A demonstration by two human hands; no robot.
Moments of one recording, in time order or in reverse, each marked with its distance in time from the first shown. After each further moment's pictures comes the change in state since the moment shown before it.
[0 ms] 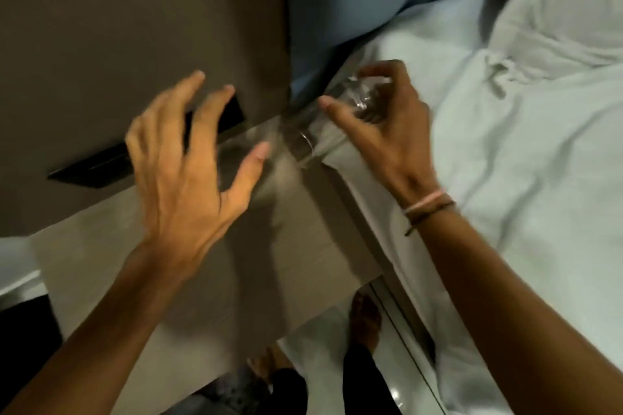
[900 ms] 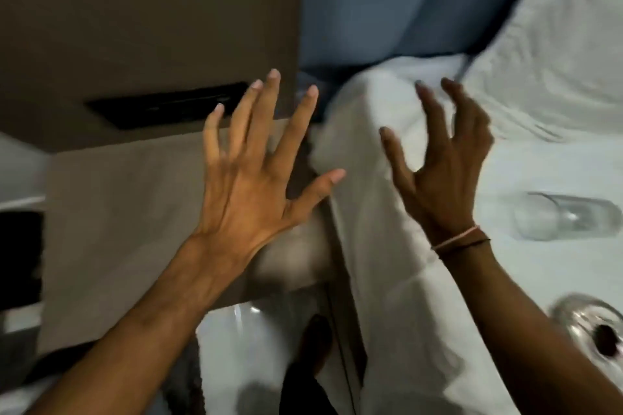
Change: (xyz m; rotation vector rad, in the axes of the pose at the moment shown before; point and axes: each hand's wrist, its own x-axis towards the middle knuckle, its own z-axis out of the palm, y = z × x) left_hand -0.027 0.133 -0.019 0.197 -0.097 -0.089; right_hand -0.020 0.039 -0.116 -0.522 0.092 -0.434
